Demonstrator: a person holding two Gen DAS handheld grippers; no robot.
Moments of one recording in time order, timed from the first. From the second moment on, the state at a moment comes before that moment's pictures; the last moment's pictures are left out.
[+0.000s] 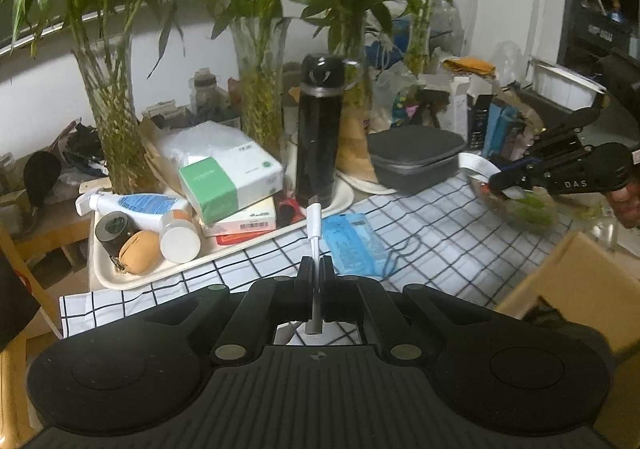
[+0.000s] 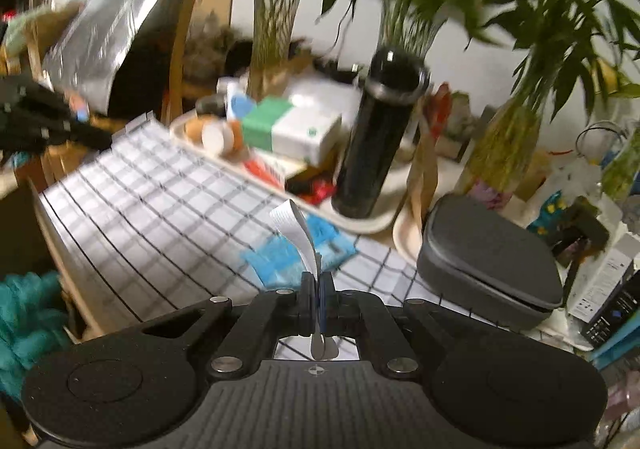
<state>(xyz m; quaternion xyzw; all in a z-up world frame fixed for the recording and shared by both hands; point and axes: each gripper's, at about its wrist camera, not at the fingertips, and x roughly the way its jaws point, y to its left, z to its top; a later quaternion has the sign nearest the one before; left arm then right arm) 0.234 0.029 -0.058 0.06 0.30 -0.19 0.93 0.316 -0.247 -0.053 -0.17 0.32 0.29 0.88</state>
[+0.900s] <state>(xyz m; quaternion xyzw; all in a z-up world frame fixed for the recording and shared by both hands) 0.134 -0.001 -0.007 0.01 0.36 -0.17 0.92 0.198 -0.232 -0.011 -0.05 0.30 0.32 0.90</state>
